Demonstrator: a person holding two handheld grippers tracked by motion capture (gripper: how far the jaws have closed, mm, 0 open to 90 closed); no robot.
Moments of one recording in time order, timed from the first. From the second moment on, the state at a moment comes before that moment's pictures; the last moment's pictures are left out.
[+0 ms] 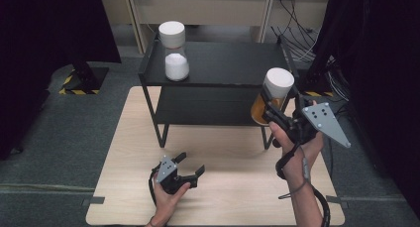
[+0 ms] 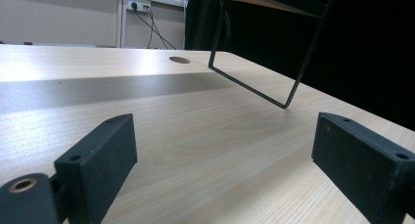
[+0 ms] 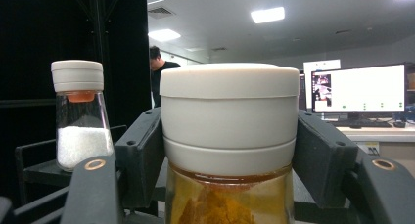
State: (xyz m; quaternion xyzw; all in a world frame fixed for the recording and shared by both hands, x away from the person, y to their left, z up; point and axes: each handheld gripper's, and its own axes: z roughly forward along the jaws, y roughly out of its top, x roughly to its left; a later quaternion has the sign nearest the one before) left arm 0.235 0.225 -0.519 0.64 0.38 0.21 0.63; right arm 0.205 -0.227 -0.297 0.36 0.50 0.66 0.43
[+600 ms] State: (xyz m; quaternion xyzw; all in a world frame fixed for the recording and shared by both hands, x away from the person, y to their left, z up) left arm 0.235 0.225 -0.519 0.64 0.38 0.21 0.63; right arm 0.209 -0.221 -0.280 0.35 0.50 0.66 0.44
